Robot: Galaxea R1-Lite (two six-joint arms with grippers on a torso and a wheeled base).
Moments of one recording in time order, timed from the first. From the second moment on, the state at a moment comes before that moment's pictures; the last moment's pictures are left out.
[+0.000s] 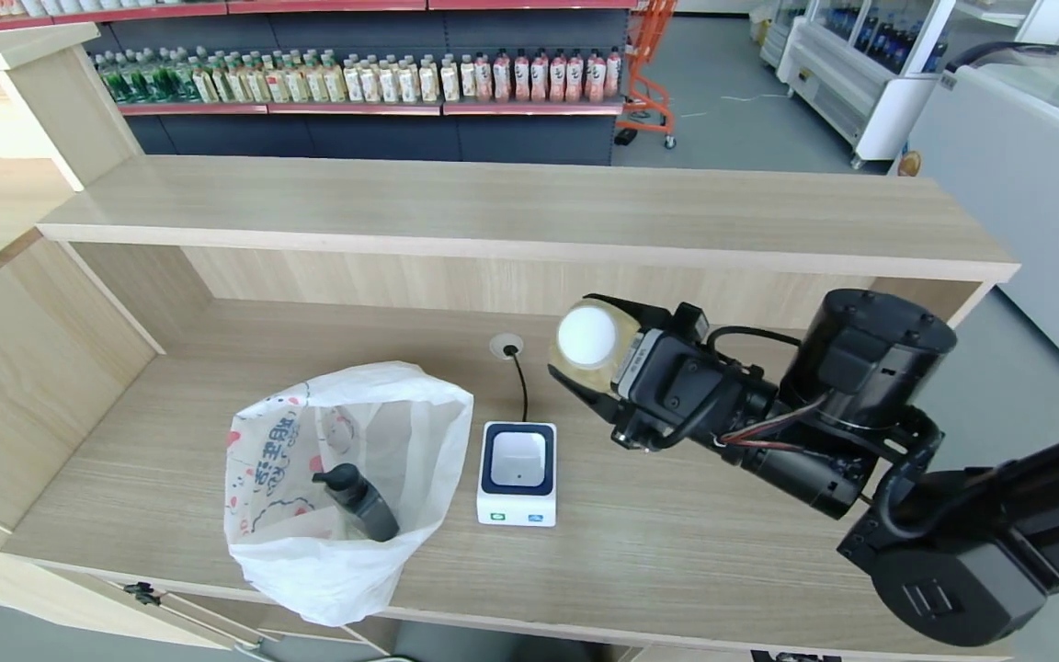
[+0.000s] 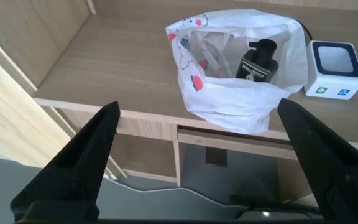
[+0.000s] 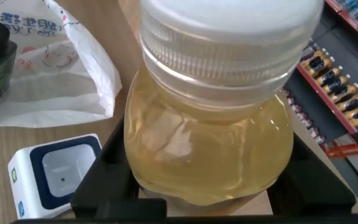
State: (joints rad) left arm 0.00 0.00 0.00 0.00 0.05 -0.01; right arm 0.69 1.87 -0.78 -1.26 0.20 -0.92
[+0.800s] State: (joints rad) left arm 0.00 0.00 0.00 0.00 0.05 -0.01; right arm 0.64 2.02 -0.84 -1.33 0.23 -1.05
